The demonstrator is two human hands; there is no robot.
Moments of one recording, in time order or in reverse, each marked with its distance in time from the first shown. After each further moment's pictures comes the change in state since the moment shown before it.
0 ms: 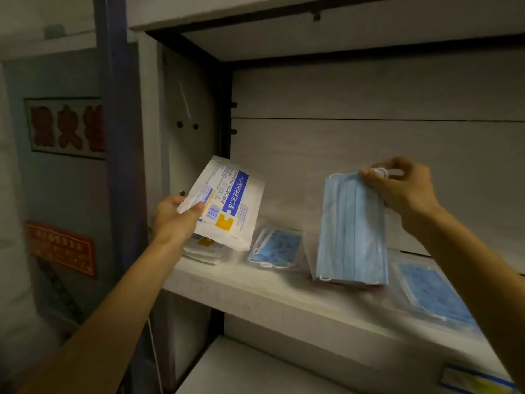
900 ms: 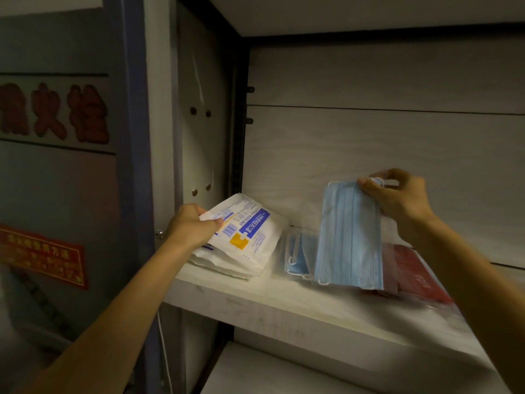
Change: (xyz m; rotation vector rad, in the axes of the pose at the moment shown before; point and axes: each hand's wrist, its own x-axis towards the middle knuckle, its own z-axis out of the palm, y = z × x) left_hand 0.086 -0.037 -0.010 0.377 -0.301 -0.017; right_hand 0.008 0.015 0.093 -0.008 0.047 0.106
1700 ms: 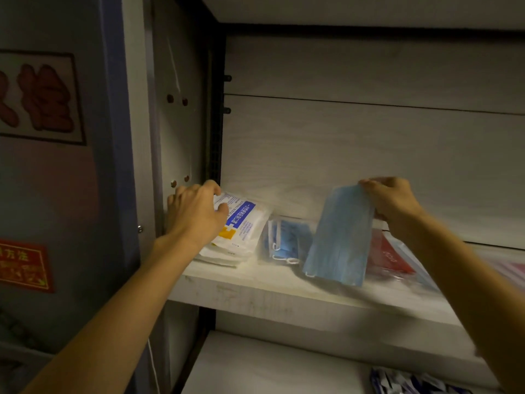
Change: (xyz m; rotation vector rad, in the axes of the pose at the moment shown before) left_hand -0.014 0.013 0.014 0.444 0.153 0.478; right_hand -0.032 -0.009 -0.016 -0.157 0.044 0.158
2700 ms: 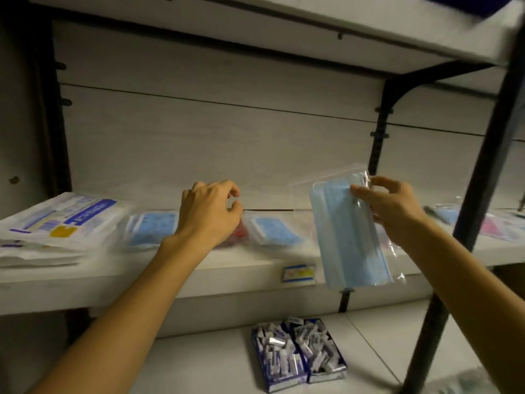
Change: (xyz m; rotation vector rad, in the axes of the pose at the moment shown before) left_hand -0.089 0.218 0.034 -0.317 -0.028 0.457; right_hand -0.107 0.017 -0.248 0.030 0.324 0.092
